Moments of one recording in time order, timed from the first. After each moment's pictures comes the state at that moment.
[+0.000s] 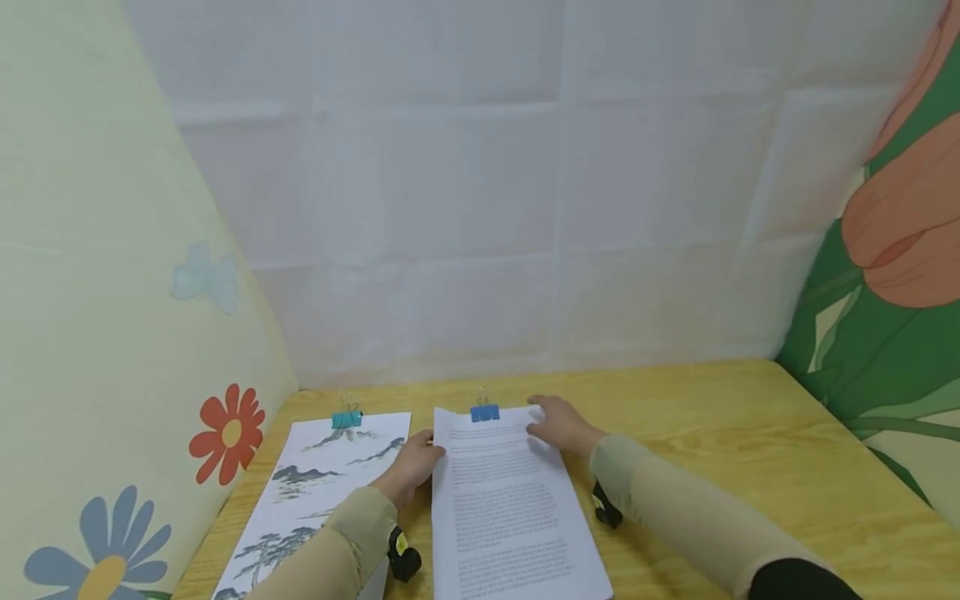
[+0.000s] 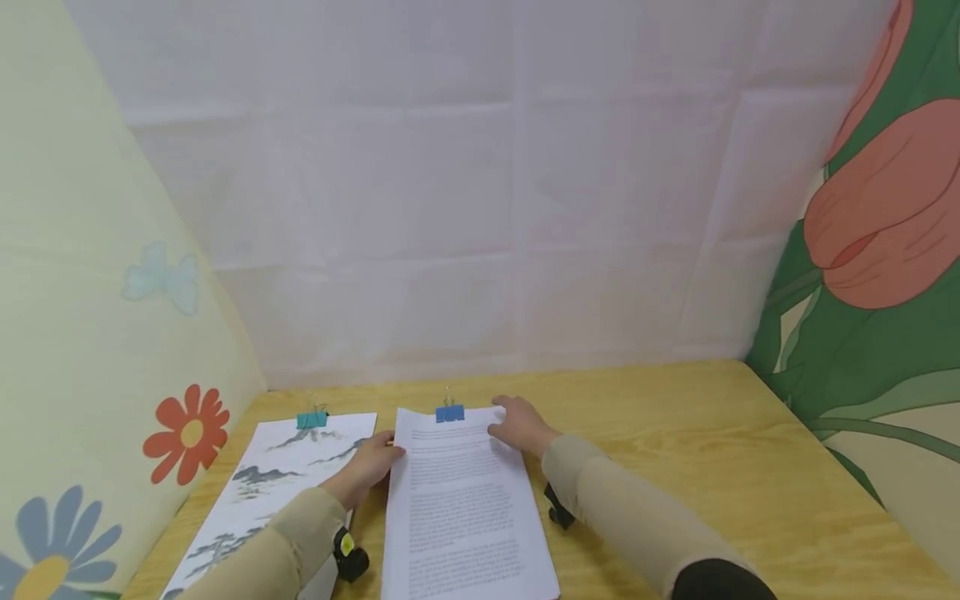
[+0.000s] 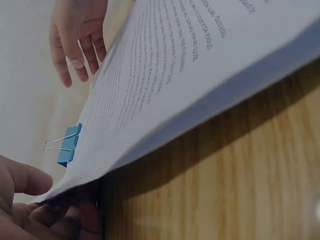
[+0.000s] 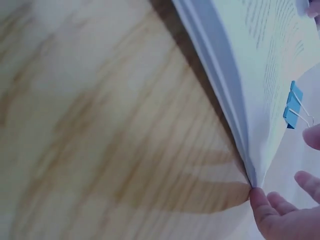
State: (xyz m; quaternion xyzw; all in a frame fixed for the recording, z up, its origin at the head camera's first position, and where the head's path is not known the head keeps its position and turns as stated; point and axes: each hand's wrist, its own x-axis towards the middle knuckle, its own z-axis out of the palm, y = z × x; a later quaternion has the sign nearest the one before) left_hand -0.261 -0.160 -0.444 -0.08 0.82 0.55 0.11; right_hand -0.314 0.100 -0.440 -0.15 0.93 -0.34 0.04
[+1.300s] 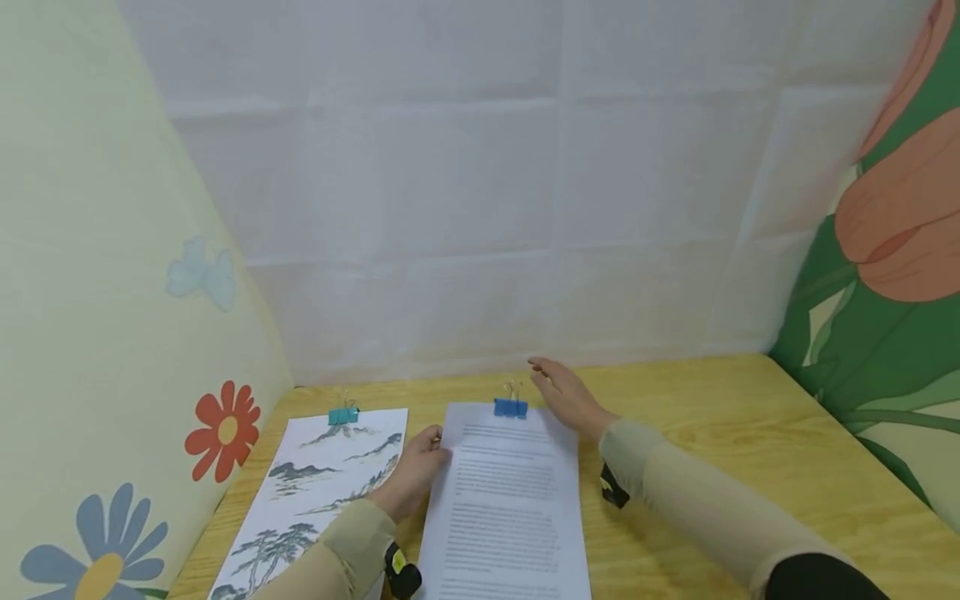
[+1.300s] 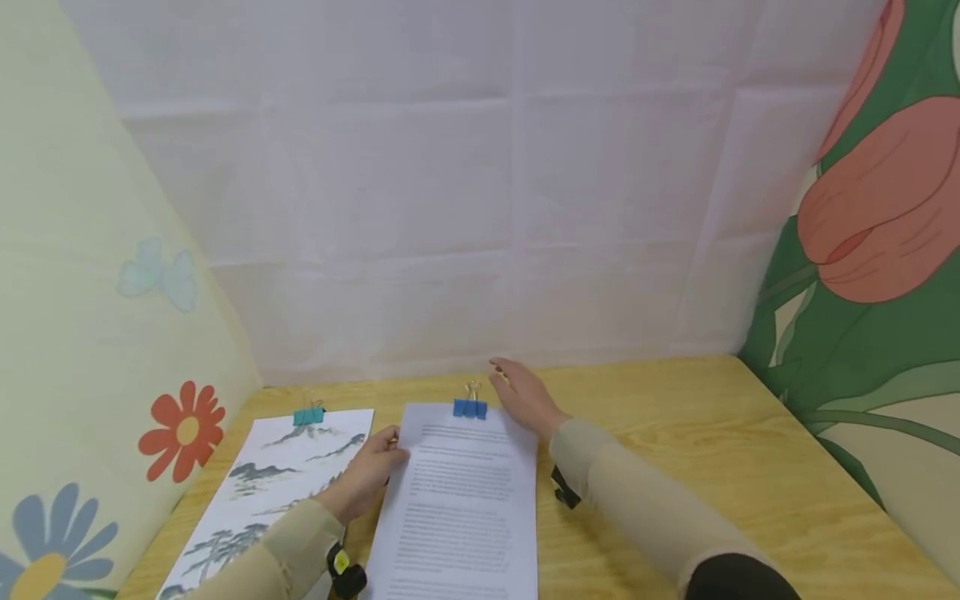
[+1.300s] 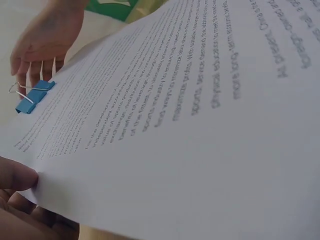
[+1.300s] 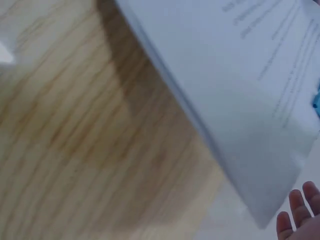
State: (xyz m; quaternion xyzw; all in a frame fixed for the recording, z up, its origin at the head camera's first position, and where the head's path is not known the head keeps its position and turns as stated) left_hand -0.235 -0.153 -0.439 0.00 0.76 0.64 0.09; right_hand -0.308 0.114 -0.403 -0.18 0.89 -0.42 -0.03
